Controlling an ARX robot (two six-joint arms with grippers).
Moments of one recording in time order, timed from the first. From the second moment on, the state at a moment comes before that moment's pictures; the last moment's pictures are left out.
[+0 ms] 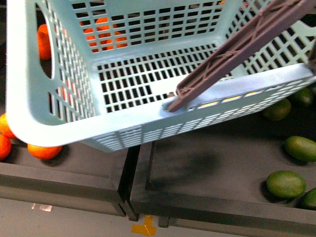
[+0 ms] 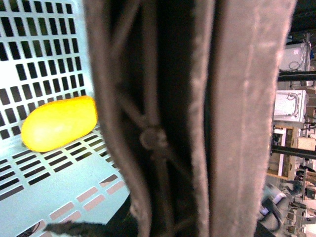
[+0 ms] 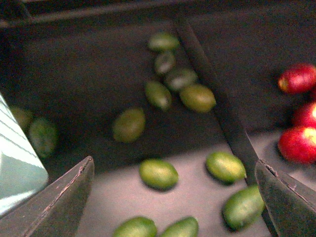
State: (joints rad) left arm -0.57 1.80 1.57 -0.41 0.40 -0.88; right arm -0.10 1.09 0.38 0.26 0.25 0.11
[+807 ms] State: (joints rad) left arm -0.57 1.80 1.57 -0.41 0.40 -0.88; right arm -0.43 2.13 0.96 0.08 -0.31 -0.81
